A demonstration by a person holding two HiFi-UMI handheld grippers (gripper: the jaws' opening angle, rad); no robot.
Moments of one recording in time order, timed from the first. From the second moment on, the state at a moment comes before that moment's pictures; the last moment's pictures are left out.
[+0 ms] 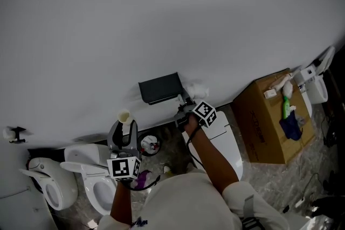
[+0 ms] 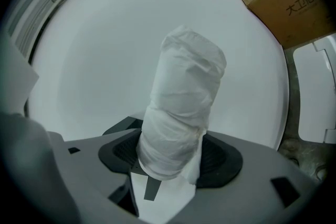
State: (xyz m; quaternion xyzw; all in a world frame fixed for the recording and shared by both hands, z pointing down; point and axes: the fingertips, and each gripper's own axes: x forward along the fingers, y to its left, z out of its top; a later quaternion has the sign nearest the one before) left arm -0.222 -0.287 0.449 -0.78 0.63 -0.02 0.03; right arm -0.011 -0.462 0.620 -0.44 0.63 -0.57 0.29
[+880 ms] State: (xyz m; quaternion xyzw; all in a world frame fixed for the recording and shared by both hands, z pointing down) left arm -0.221 -0.286 0.448 -0.78 0.63 -0.02 0.03; right arm -0.069 -0.444 0.615 -0.40 0.68 -0.56 0.25
